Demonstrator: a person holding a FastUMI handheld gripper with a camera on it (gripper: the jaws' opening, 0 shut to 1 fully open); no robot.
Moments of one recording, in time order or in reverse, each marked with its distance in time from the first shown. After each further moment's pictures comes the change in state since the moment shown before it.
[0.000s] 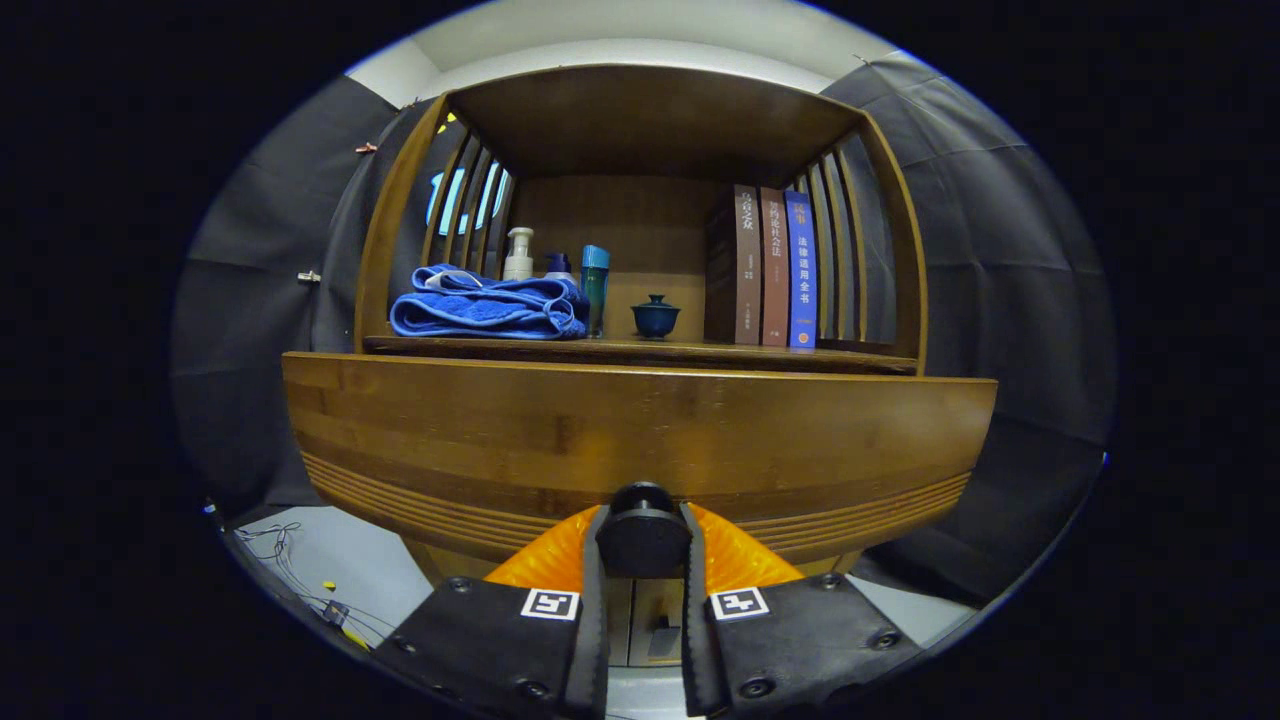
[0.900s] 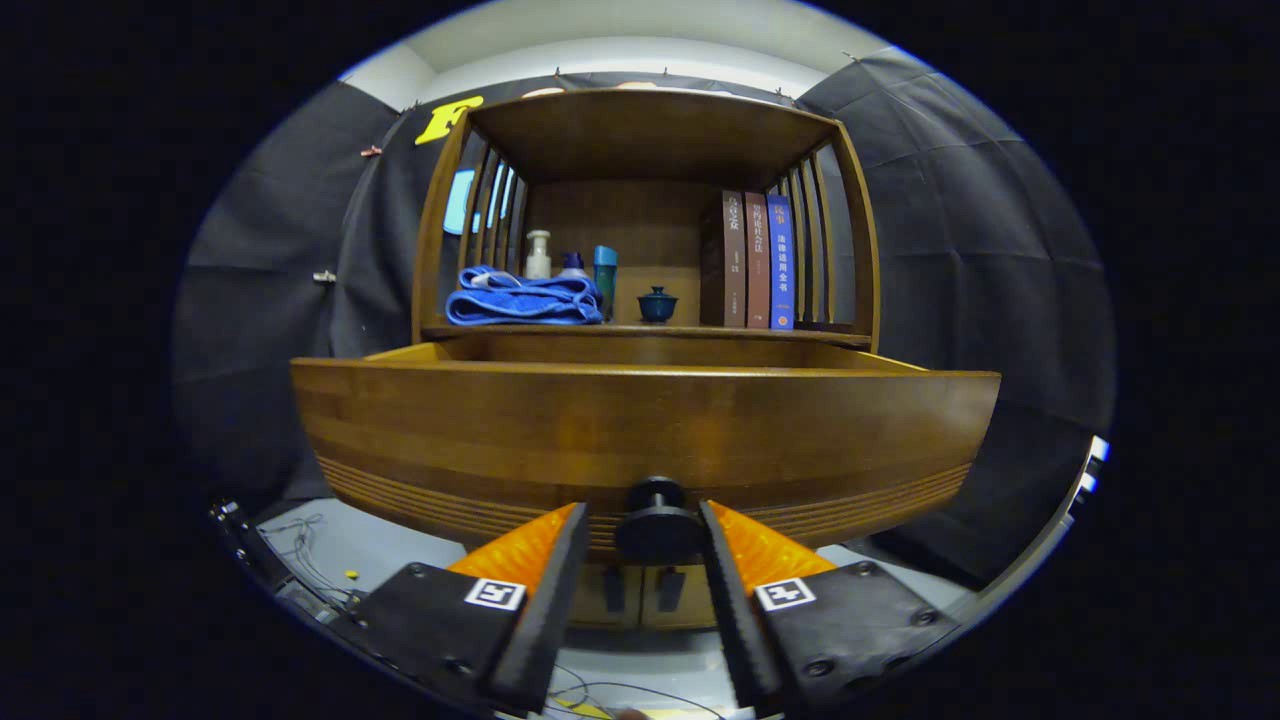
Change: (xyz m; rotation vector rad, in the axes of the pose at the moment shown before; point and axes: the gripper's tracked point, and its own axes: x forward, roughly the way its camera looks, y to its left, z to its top) arm -0.083 0.012 -0.005 0.052 0.034 0.022
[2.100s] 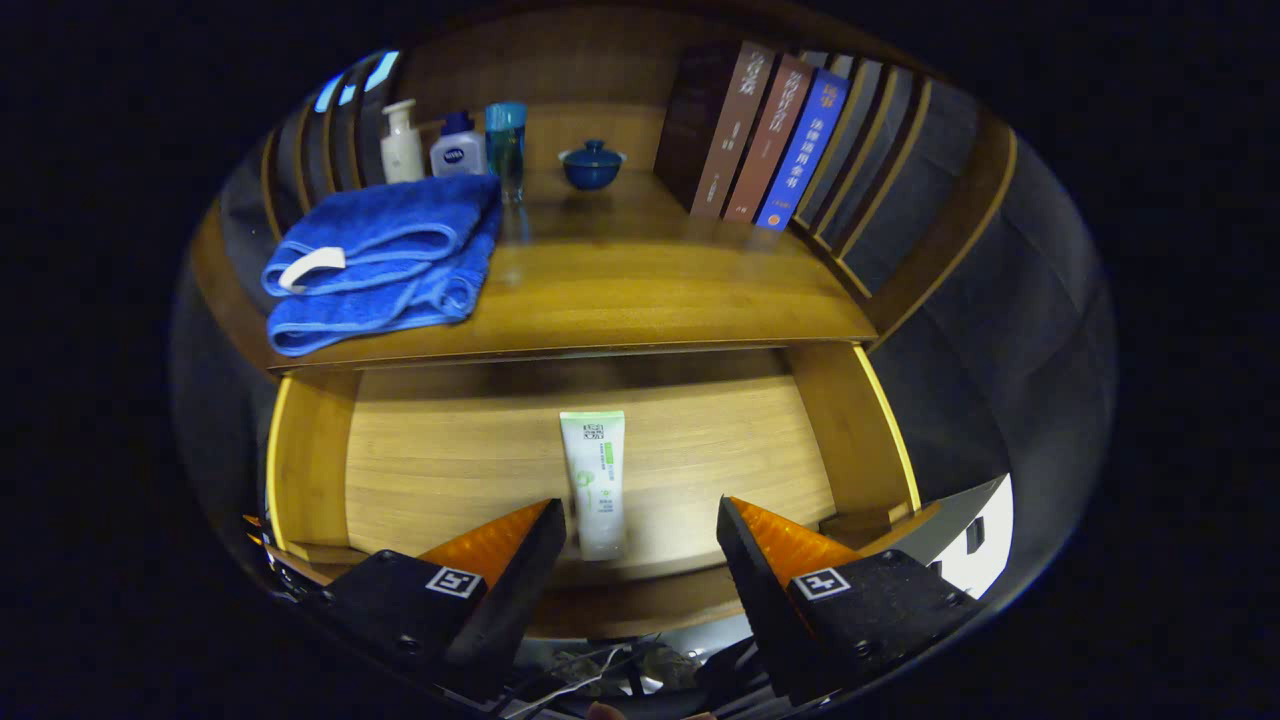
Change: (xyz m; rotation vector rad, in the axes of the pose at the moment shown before) arm 0.116 -0.048 0.073 -0.095 0.910 -0.236
